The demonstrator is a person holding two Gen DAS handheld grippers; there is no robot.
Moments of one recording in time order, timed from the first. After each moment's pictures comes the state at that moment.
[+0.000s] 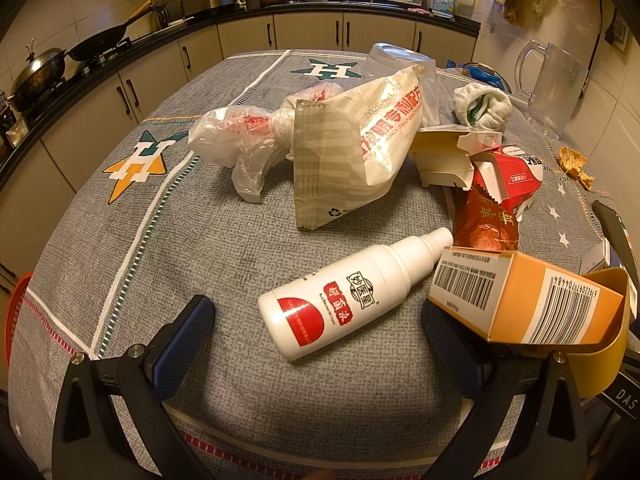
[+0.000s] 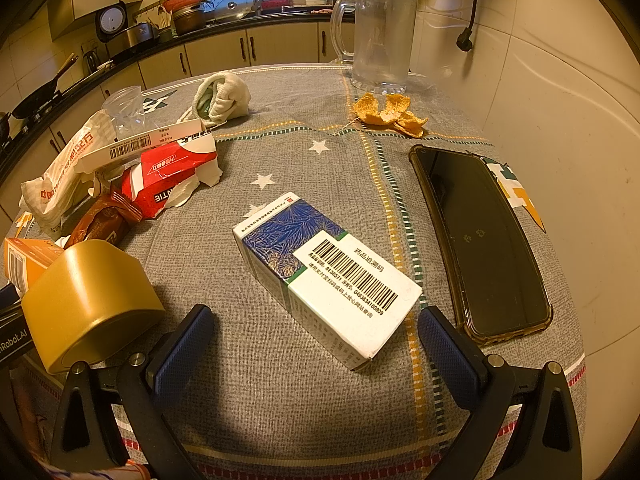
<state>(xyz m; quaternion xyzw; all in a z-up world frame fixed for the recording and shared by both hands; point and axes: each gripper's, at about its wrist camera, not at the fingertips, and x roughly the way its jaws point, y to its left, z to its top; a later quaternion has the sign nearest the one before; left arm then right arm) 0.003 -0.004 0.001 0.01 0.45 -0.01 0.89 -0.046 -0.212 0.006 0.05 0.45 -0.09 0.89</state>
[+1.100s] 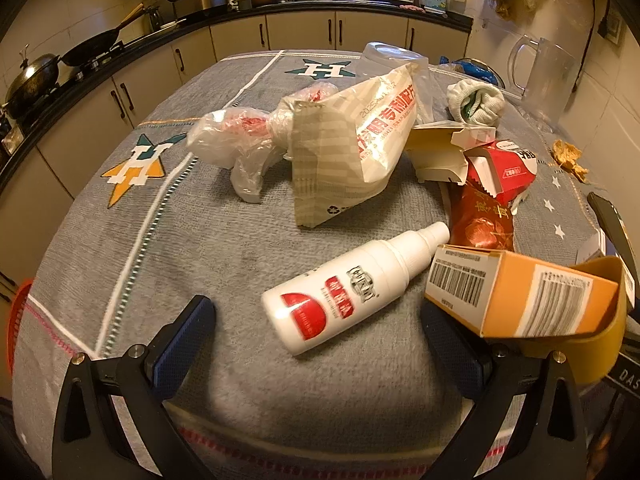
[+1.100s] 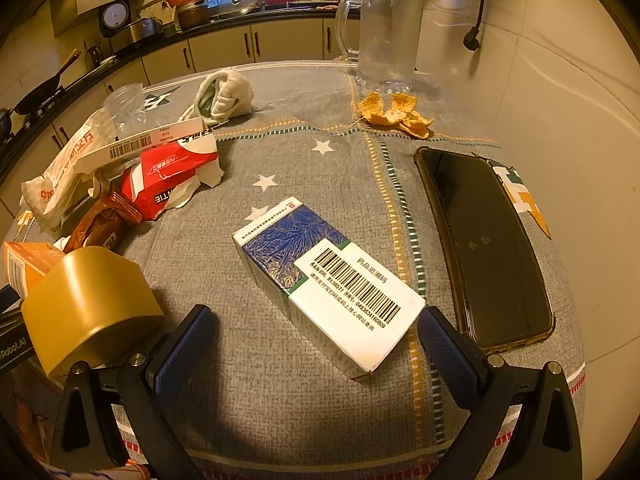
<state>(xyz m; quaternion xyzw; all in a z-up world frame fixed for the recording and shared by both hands) -0.005 0.004 0.007 0.02 0.46 -0.02 0.89 -0.039 -0.214 0.006 0.05 0.46 -0.08 0.88</state>
